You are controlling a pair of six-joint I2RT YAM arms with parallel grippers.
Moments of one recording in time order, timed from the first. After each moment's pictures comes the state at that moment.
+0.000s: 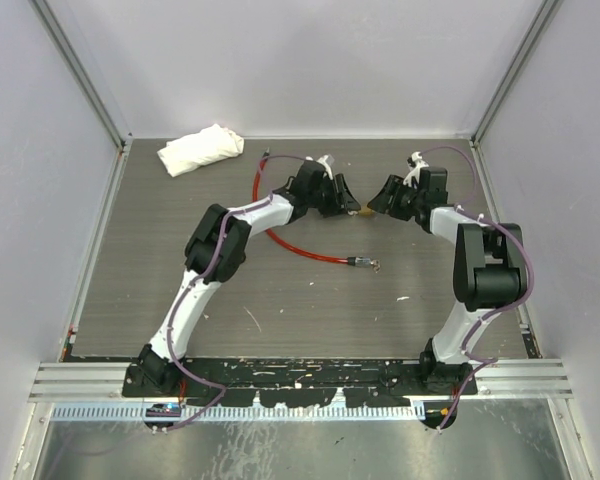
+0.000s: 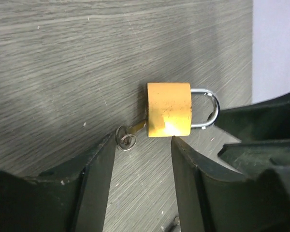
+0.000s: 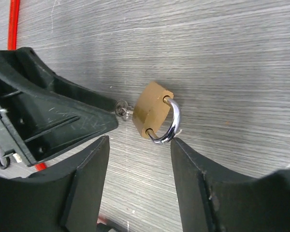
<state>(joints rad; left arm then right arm) -0.65 2.50 1.92 0.06 0.35 -0.85 0.00 1.79 1.01 0.12 -0.45 0.36</state>
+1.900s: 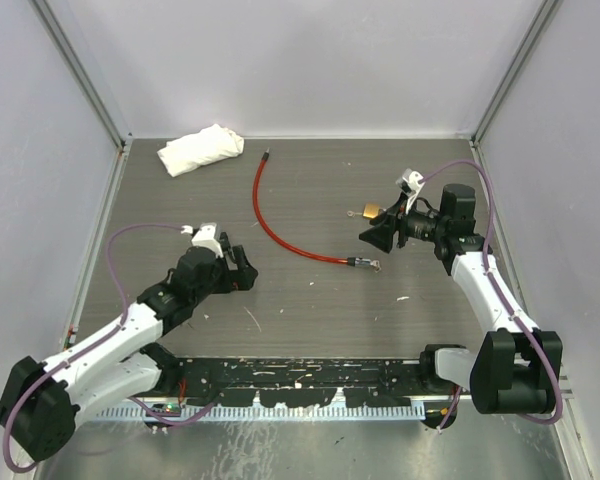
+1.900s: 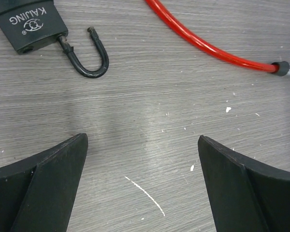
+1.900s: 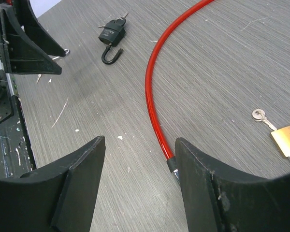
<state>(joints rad) -0.61 0.88 0.45 -0.14 -0.16 -0.59 -0.02 1.17 0.77 -0.09 -1.05 -0.15</state>
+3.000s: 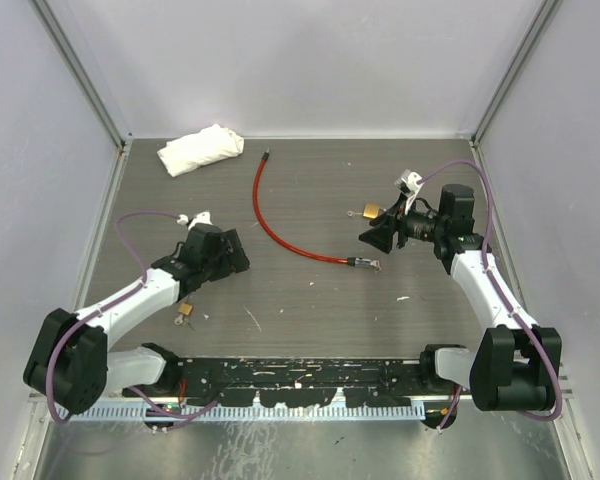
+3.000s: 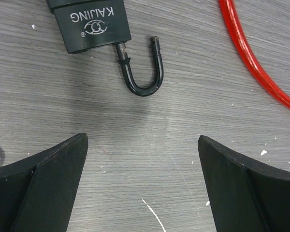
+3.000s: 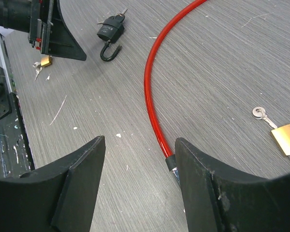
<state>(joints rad) -0.46 1.20 0.61 -0.22 -0.15 -0.69 -0.02 1.18 0.77 -0.10 -1.05 -0.17</state>
